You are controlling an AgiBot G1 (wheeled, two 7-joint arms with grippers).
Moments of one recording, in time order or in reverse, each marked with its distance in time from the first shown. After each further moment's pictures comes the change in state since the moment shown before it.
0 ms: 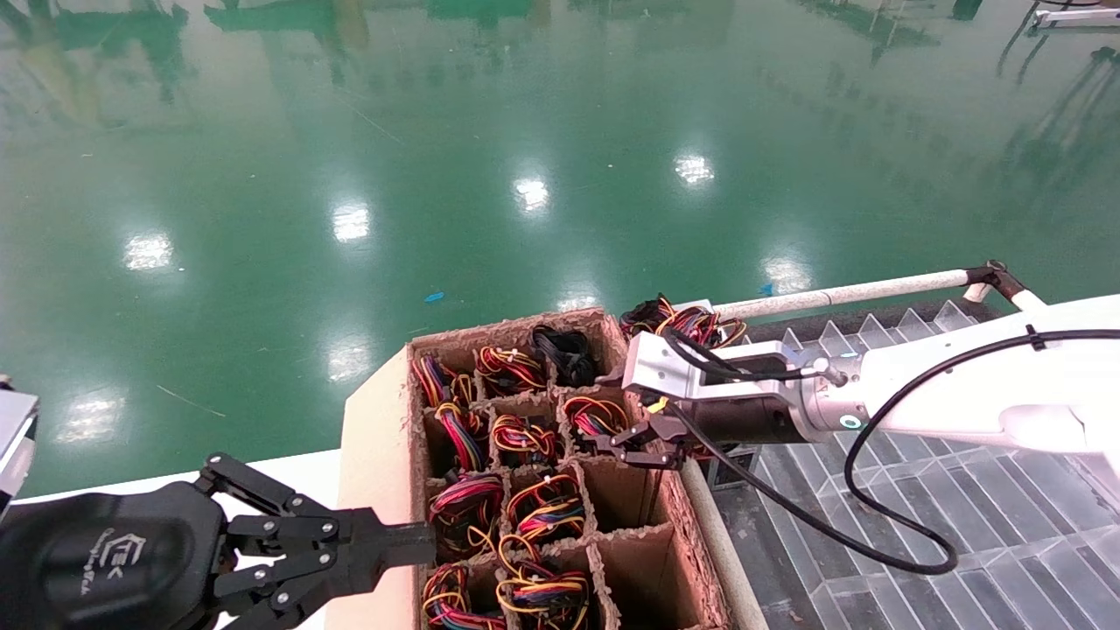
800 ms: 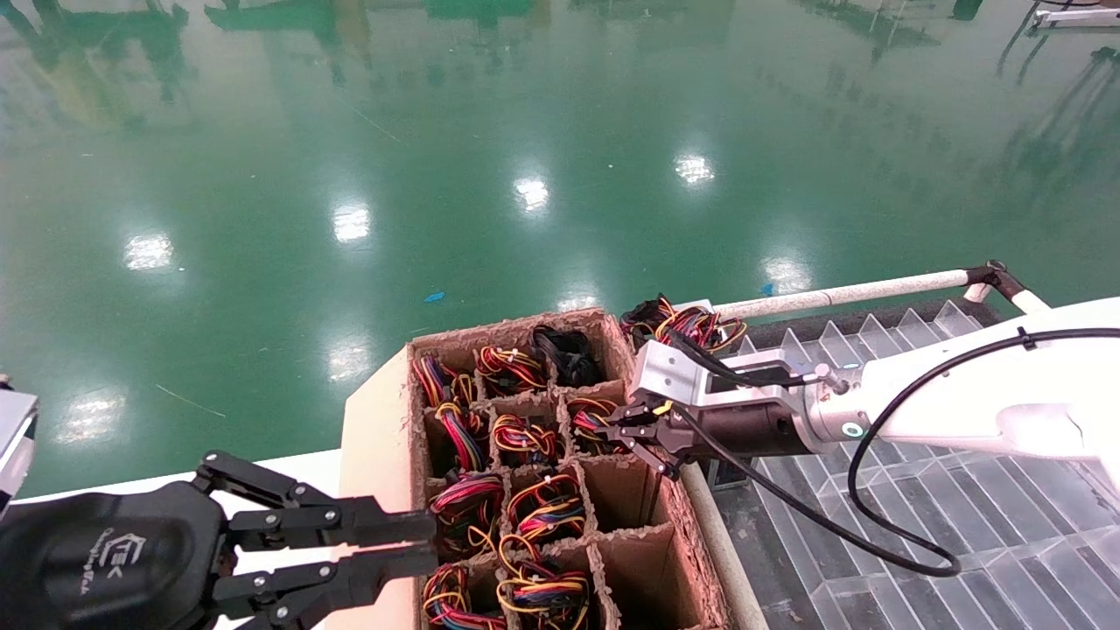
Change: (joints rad) left arm 0.000 0.000 0.001 0.000 0.000 0.000 0.000; right arm 0.031 -0.026 0.000 -0.132 0.010 -0.036 0.011
